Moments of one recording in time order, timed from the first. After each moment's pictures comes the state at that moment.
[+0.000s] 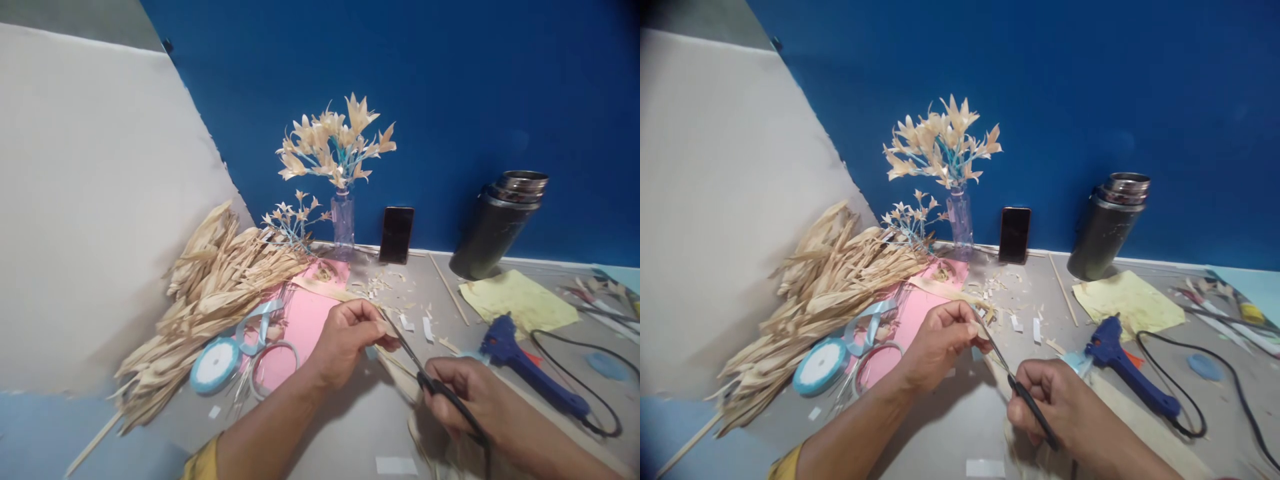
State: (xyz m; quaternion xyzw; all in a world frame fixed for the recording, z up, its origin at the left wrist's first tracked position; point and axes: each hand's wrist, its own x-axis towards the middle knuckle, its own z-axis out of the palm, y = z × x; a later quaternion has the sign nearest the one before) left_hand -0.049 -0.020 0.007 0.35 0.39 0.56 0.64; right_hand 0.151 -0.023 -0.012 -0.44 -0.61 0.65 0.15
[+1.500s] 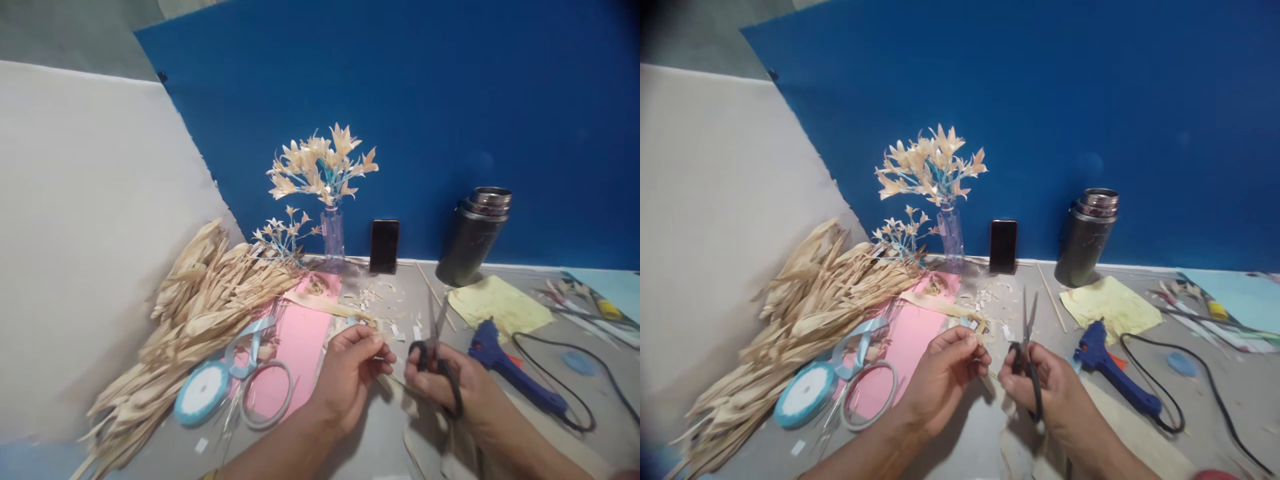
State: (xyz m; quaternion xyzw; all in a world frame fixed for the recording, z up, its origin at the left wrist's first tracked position) left_hand -0.029 -0.032 -0.008 0.23 0.37 0.60 0.67; right_hand 0.145 -0.016 -0.013 -0.46 -0.55 0.61 0.34
